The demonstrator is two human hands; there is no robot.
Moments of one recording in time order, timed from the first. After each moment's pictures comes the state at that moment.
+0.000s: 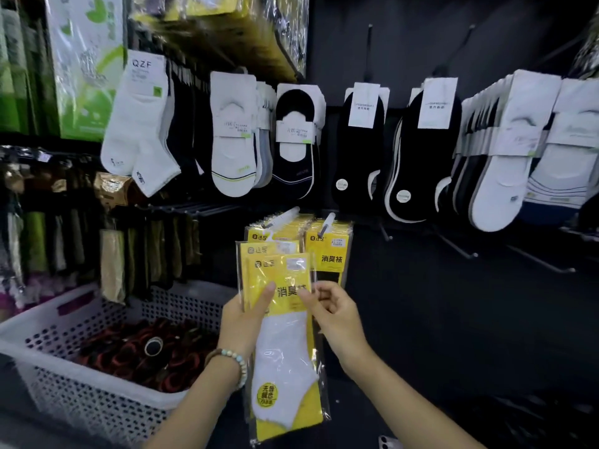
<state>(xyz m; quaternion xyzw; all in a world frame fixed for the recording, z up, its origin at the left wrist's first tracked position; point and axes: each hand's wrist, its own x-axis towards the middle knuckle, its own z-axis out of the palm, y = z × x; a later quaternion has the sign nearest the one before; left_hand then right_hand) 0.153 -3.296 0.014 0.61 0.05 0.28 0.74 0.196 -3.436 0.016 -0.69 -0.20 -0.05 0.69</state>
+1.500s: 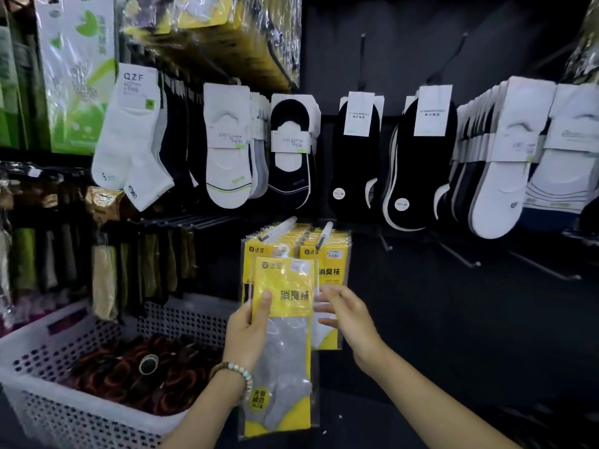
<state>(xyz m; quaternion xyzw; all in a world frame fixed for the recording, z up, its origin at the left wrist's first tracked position) 0.180 -3.289 0.004 0.69 0.04 0.31 0.65 0.230 -3.450 0.027 -0.69 -0.15 0.00 0.71</state>
